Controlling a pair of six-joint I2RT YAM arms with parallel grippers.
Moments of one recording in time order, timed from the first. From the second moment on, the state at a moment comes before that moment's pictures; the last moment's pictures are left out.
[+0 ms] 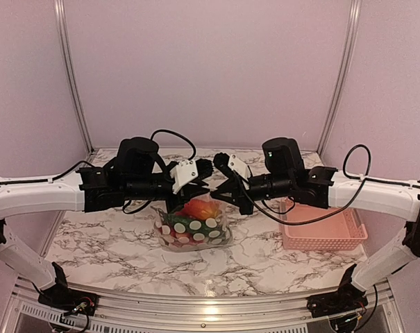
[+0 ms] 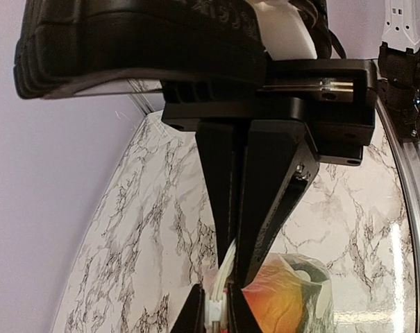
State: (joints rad) left arm -0.99 1.44 1.10 -0.04 0.14 0.51; right arm 0.87 1.41 1.05 -0.10 -0.43 -0.26
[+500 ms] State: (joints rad) left arm -0.93 1.28 0.94 -0.02 0.15 0.44; right arm 0.84 1.36 0.98 -0.04 -0.42 -0.25
